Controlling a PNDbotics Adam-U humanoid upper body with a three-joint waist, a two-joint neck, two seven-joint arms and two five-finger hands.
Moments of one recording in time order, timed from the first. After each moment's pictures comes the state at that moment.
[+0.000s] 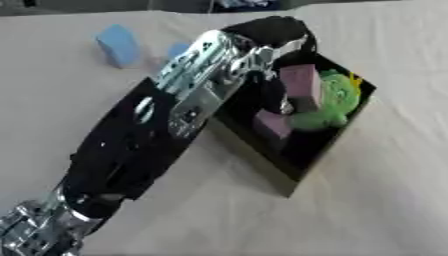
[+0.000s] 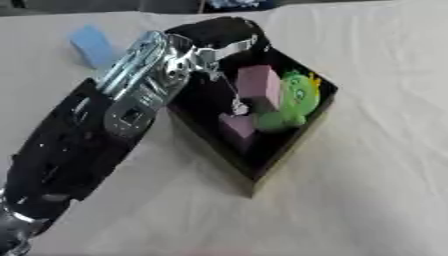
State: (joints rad) left arm -1.03 0.12 -0.50 -1.51 -0.93 0.26 -0.73; right arm -0.27 -0.72 -0.07 -1.99 -0.38 -0.28 -0.19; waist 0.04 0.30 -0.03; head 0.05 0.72
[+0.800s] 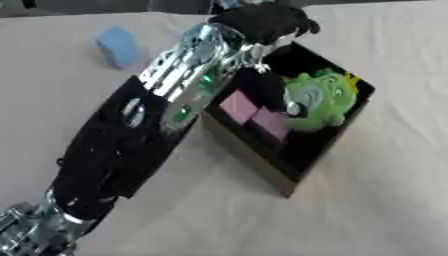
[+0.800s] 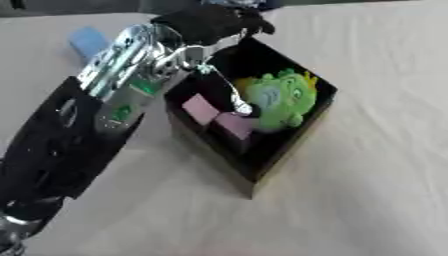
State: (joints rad) left arm -1.02 0.15 -0.45 -1.62 -1.07 0.20 -0.75; right arm -0.25 -0.72 -0.07 -1.99 -0.38 -0.28 -0.19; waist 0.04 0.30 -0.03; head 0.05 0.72
